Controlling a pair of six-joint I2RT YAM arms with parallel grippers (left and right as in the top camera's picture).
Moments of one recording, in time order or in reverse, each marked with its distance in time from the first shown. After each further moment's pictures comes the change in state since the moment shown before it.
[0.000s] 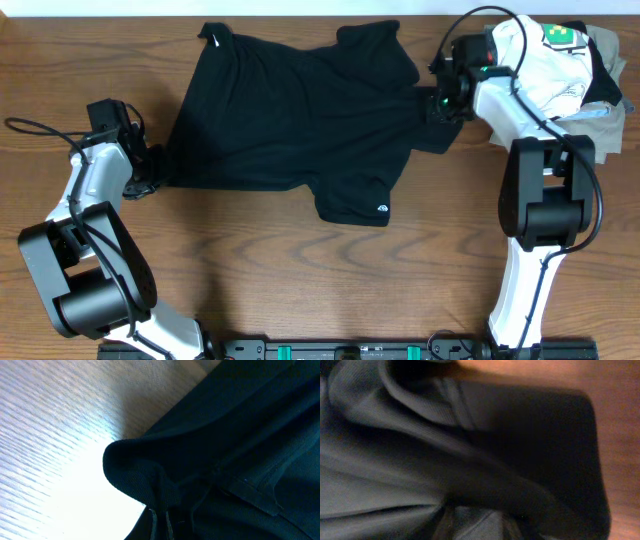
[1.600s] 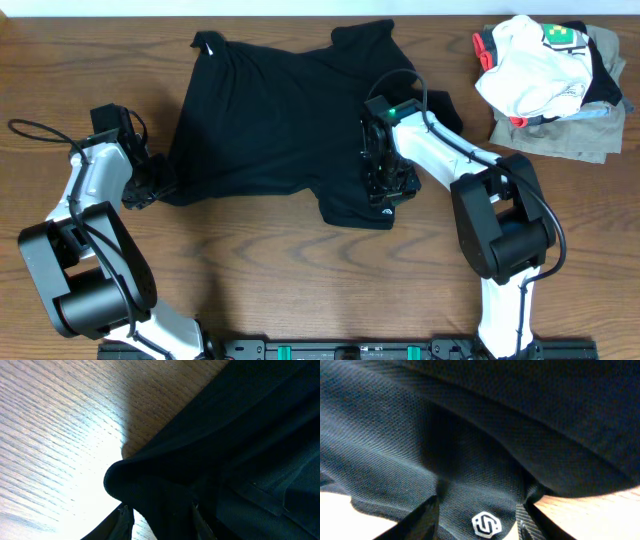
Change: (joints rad) left arm 0.000 0.000 0.000 -0.098 -0.032 -0.013; right arm 0.392 -0.114 -0.239 -0.375 0.029 0.206
